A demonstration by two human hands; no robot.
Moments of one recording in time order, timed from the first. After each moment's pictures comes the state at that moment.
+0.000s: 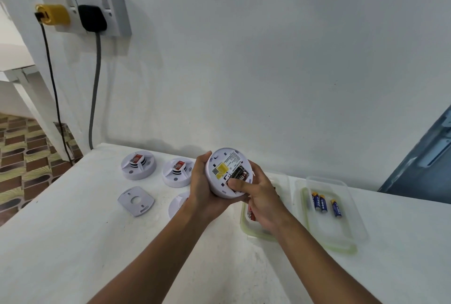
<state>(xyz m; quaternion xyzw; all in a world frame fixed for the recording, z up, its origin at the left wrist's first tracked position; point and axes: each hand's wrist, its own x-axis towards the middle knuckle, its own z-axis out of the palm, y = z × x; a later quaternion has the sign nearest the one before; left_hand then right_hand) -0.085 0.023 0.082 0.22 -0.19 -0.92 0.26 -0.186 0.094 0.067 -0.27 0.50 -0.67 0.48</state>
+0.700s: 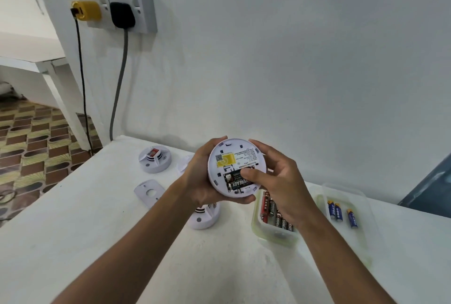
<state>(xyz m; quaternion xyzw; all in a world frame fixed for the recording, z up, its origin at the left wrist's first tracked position) -0.049 0.002 0.120 0.20 -0.34 -0.91 0.13 -0.177 0.109 0.121 -0.45 0.53 -0.62 0.37</state>
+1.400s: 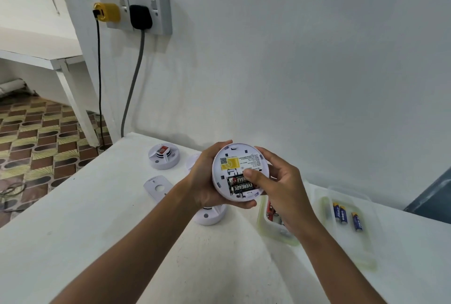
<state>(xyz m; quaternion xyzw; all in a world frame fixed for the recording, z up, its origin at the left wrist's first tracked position) -0.036 0.007 0.114 0.23 -0.35 -0.90 0.12 -0.155 0.117 0.120 -0.44 0.56 -0.63 0.33</state>
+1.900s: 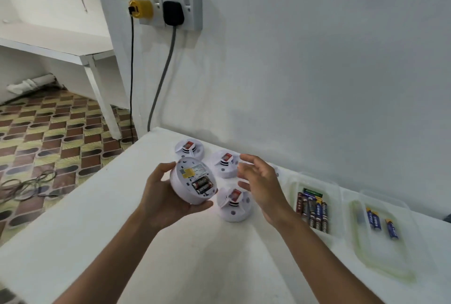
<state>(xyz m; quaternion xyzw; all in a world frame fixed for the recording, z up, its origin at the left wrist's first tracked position) 0.090 -0.017 0.057 0.24 -0.28 -0.88 0.29 -0.105 0.050 0.078 -0.39 0.61 -0.57 0.40</state>
